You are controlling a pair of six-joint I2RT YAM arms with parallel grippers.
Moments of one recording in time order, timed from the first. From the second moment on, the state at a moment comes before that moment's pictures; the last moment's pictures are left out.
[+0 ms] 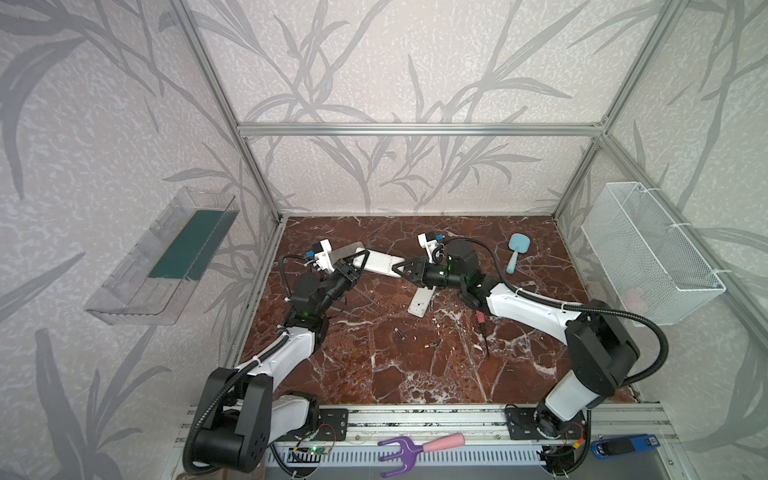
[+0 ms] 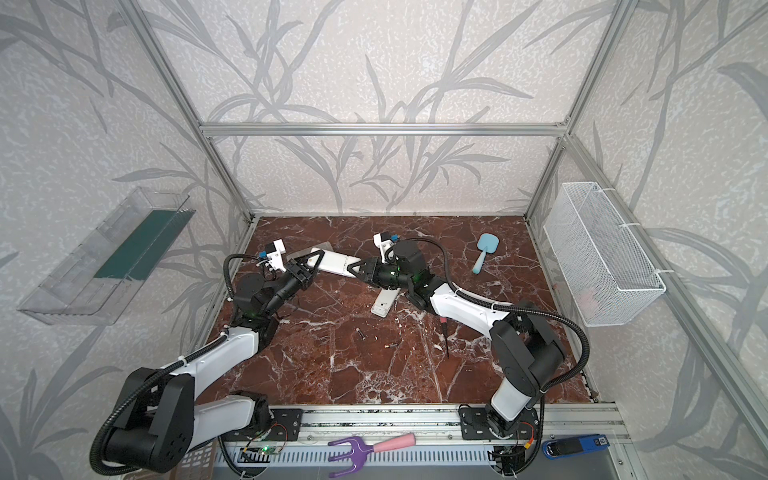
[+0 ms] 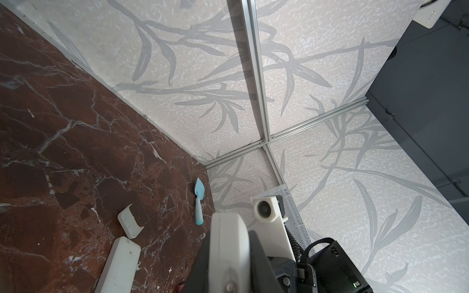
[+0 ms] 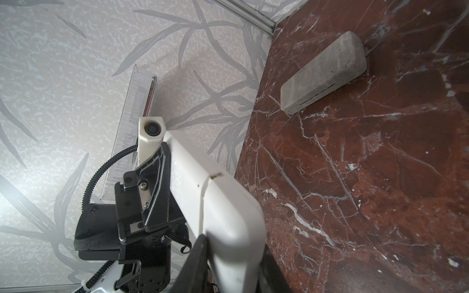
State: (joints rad) left arm -0.16 1.21 0.47 0.86 0.49 -1.23; right arm 0.69 1.65 1.08 0.31 -0.54 1.02
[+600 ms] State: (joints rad) left arm -0.16 1.24 0.46 0.88 0.51 -1.22; right arm 0.70 1.64 1.12 0.15 -0.51 0.91
